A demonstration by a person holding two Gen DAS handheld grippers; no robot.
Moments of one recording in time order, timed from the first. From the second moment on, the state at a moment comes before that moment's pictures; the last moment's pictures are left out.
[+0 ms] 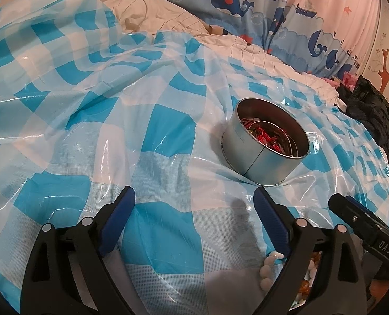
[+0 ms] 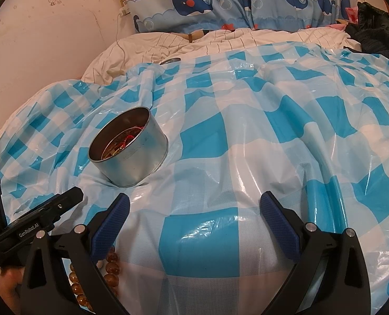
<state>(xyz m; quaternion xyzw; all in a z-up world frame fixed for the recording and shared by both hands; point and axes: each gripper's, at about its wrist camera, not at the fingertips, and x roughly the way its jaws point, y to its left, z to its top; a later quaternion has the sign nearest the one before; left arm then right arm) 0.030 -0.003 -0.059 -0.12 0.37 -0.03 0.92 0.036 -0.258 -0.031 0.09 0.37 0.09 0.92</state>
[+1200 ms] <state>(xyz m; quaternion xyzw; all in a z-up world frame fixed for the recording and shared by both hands) 0.033 -0.007 -0.060 -0.11 0.38 -0.02 0.92 0.039 -0.249 -0.033 0.08 0.38 0.09 0.92</state>
